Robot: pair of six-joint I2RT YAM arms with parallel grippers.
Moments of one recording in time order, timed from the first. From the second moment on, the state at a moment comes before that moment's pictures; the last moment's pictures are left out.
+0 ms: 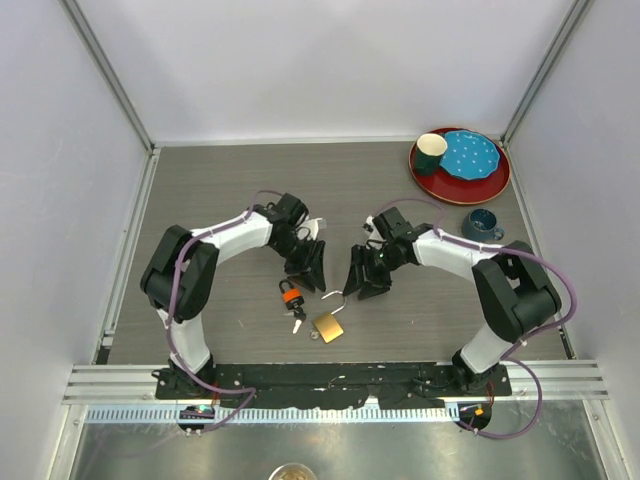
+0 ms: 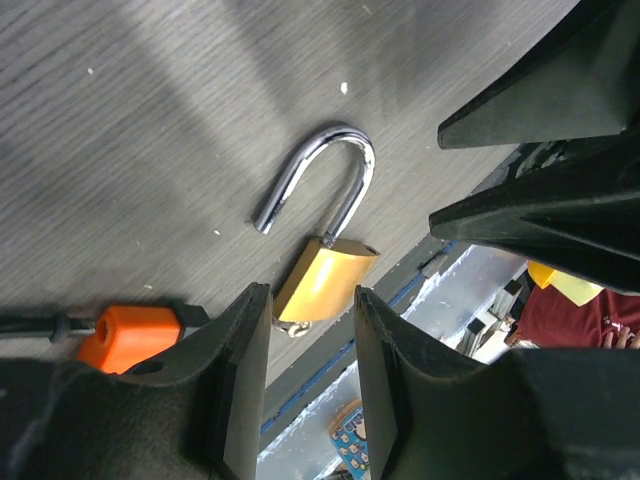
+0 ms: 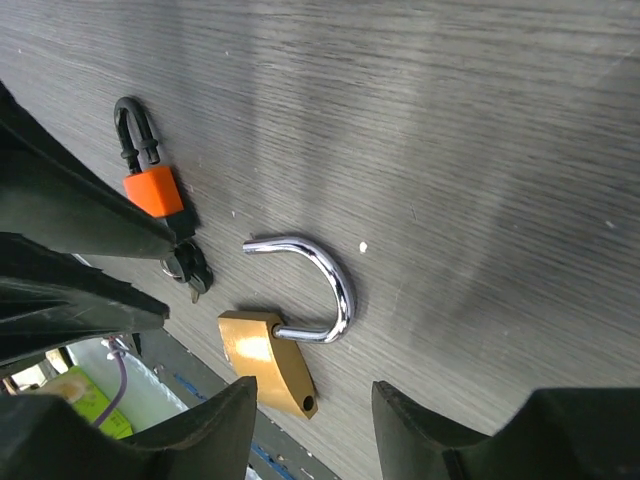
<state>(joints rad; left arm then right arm) -0.56 1.83 1.20 -0.68 0.67 -0.34 0.52 1.62 0.91 -0.49 -0.58 0.53</state>
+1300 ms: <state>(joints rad) -0.56 2.01 1.19 -0.56 0.77 -0.38 0.50 1.81 0.81 -0.04 -0.83 0.66</state>
